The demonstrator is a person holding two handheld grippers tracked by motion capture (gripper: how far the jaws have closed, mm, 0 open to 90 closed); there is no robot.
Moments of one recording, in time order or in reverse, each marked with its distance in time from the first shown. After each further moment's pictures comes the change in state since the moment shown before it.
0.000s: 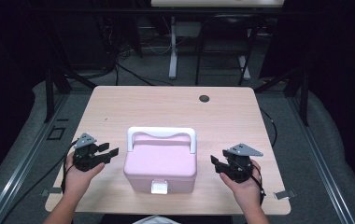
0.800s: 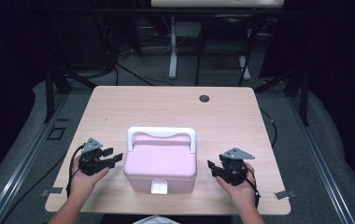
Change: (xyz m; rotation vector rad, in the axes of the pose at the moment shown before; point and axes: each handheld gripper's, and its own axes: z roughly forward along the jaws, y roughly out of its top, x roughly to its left) left arm -0.004 -0.015 0.015 0.036 0.003 0.032; right arm 0.002 -0.019 0.022 0.041 0.008 -0.027
